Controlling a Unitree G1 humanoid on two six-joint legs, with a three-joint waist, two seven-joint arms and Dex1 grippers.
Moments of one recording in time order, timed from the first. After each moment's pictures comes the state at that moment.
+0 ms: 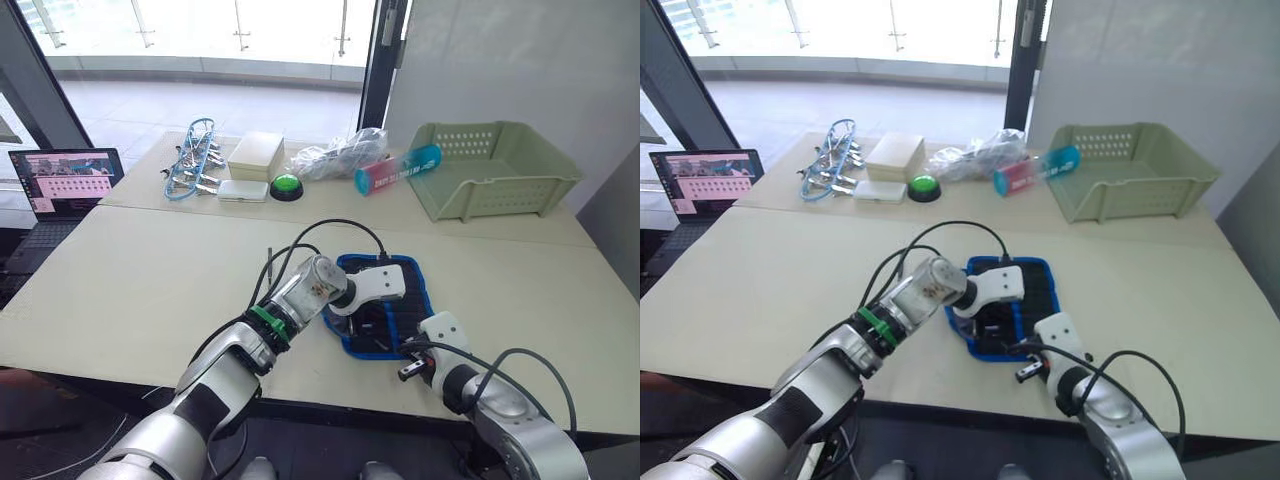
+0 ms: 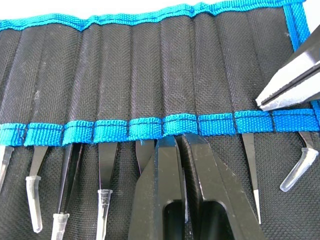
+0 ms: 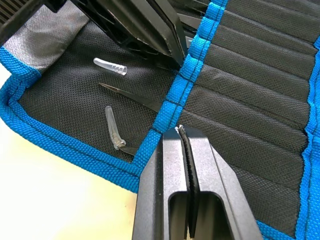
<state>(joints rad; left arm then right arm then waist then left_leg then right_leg) -1.02 0.08 -0.59 0.63 0.11 0.39 -0.99 0.10 -0.40 0.07 -0.63 0.22 0.86 0.28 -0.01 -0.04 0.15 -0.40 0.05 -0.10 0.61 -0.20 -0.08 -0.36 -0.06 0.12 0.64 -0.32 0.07</state>
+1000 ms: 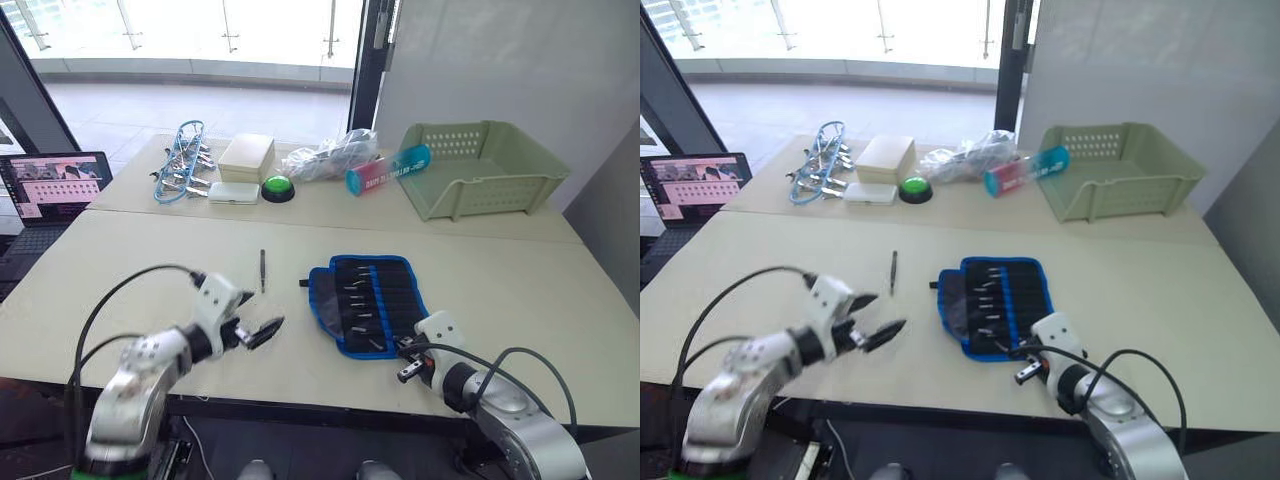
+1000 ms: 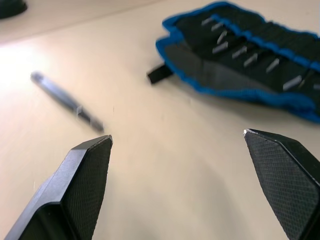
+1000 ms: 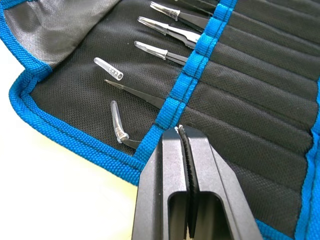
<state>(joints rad) 0.03 0.39 0.16 -0.52 -0.21 0.64 -0.69 0.08 -0.45 0.05 -0.54 0.22 0.75 0.40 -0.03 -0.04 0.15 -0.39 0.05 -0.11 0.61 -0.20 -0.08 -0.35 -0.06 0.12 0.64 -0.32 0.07</state>
